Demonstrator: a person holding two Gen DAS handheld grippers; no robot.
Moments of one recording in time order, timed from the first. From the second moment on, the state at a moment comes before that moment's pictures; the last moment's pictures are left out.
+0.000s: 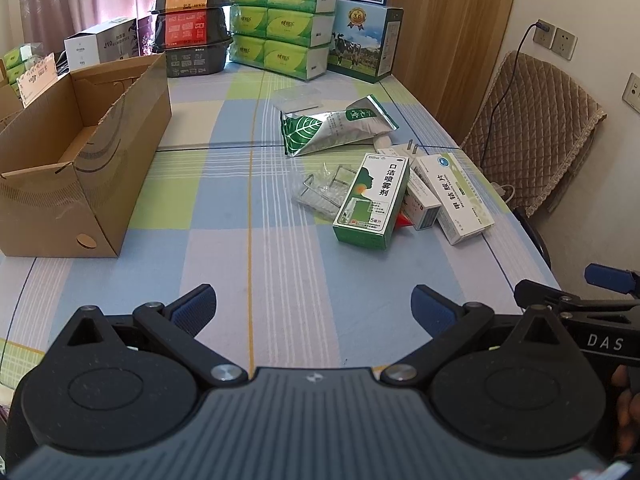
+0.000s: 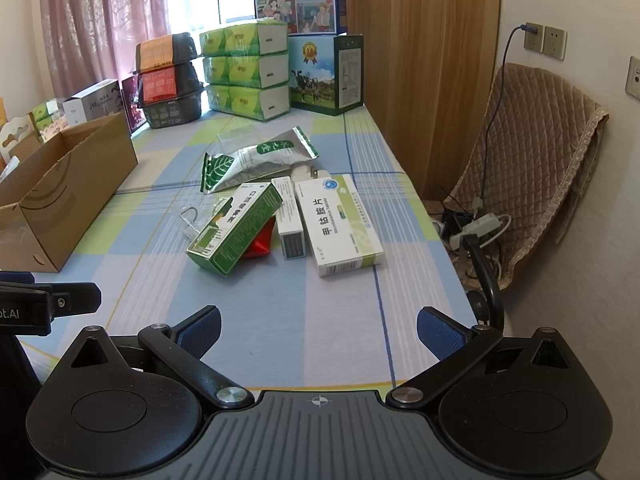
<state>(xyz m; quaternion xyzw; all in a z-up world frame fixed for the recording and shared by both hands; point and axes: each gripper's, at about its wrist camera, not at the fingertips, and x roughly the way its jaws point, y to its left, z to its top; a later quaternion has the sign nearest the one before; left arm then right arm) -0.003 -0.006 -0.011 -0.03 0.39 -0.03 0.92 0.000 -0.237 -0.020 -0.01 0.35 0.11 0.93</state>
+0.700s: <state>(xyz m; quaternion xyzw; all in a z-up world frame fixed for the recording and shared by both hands) 0.023 -0.013 0.004 -0.01 0.40 -0.08 0.91 0.029 -0.246 -0.004 -0.03 0.37 0.13 0.92</state>
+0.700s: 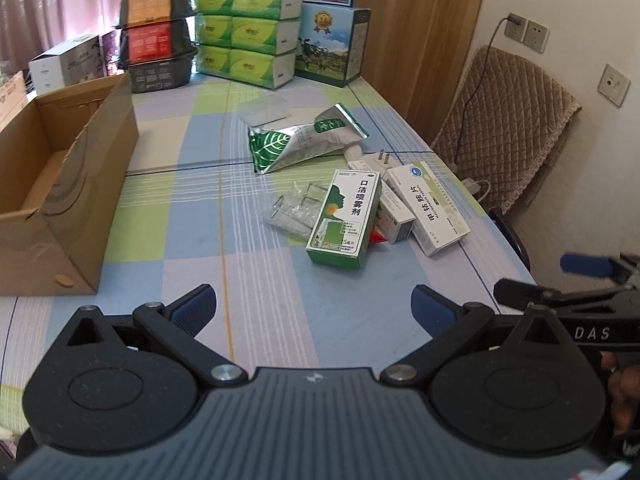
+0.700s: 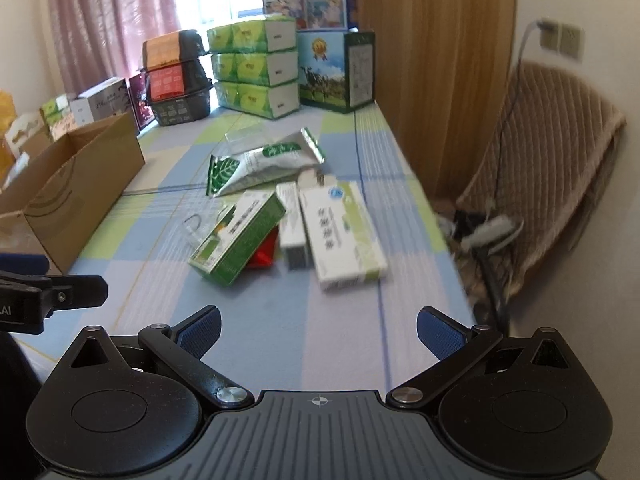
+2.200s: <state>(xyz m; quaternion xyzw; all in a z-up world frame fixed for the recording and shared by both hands) 0.164 -0.037 -0.087 0.01 0.46 -0.22 0.86 0.180 -0.246 -0.085 -0.11 0.45 0.22 0.86</state>
